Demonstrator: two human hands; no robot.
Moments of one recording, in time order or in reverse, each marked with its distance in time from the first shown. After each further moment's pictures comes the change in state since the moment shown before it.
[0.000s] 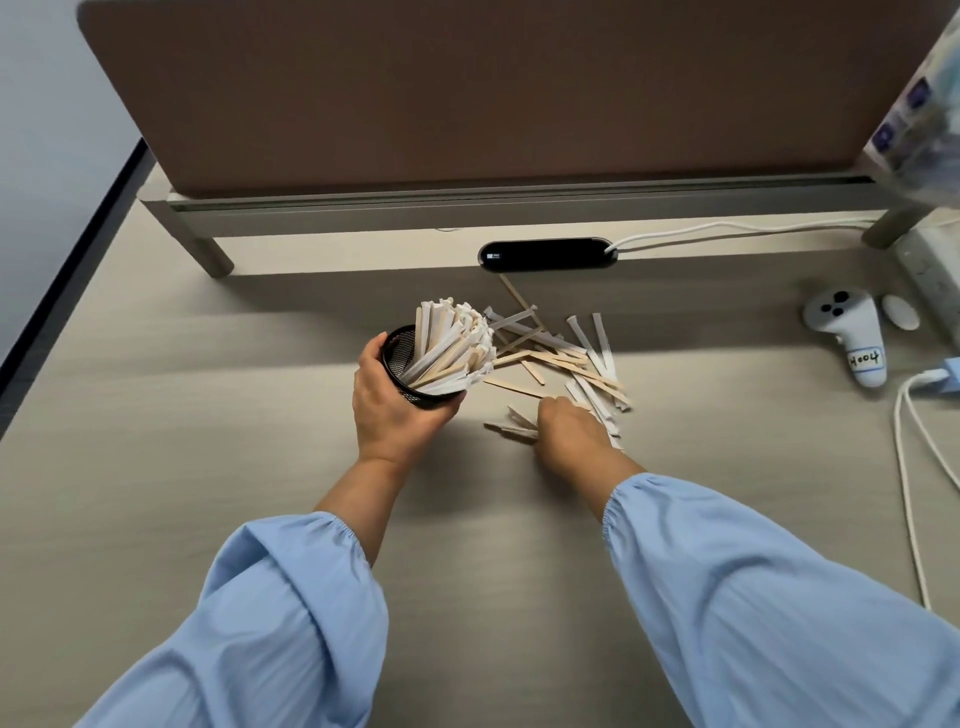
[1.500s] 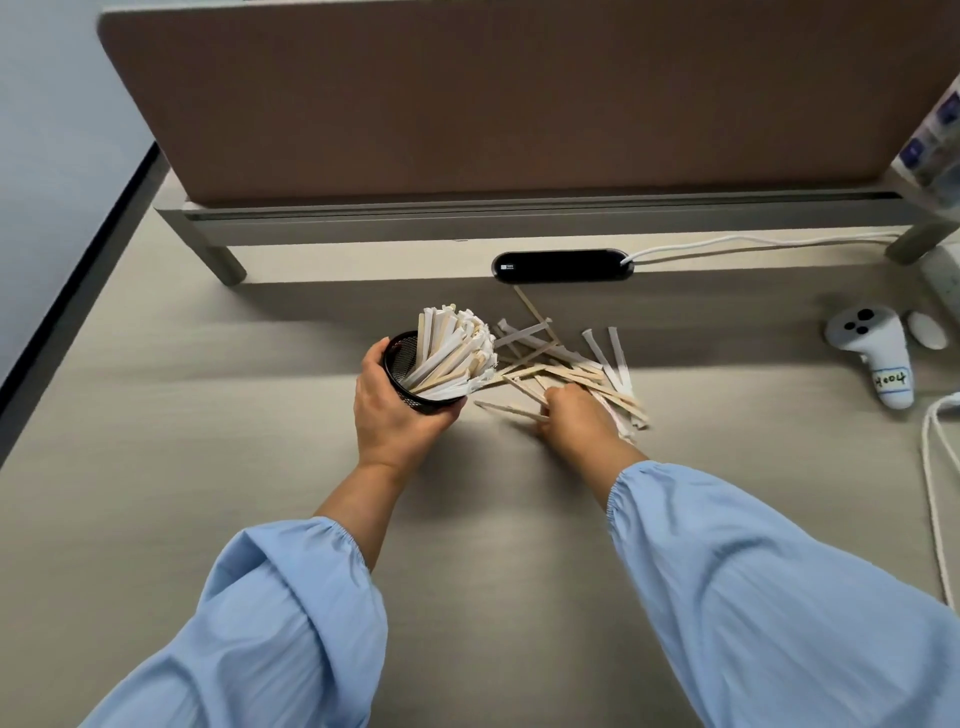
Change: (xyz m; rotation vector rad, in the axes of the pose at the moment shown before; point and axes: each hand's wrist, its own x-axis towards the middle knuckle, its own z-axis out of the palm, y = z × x) left_hand 0.017 -0.012 -0.004 -0.010 -0.010 -0.011; right_hand 0.032 -0.006 -0.014 0.103 0.057 0.009
